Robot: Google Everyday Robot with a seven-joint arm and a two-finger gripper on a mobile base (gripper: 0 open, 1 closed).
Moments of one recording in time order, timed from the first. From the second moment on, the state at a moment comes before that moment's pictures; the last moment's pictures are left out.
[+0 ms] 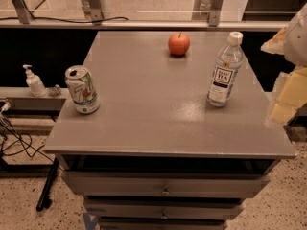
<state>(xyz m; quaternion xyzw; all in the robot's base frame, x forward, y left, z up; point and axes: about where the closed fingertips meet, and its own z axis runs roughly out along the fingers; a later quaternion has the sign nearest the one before) 0.441 -0.219 0.978 -0.60 0.78 -0.04 0.17</state>
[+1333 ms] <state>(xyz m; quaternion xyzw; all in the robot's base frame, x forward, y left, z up) 0.506 -0.215 0.936 -0.57 0.78 0.00 0.25</state>
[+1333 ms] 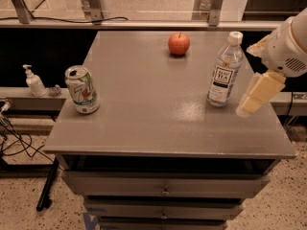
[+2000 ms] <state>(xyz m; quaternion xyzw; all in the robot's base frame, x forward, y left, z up) 0.527 -0.139 0.929 -0.53 0.78 0.08 0.33</state>
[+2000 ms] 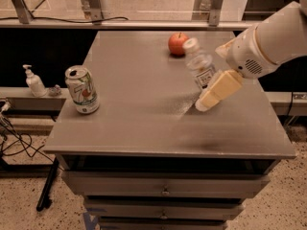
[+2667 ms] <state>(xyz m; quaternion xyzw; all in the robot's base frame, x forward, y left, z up) 0.540 -0.106 0.926 -0.52 0.77 0.09 0.35</state>
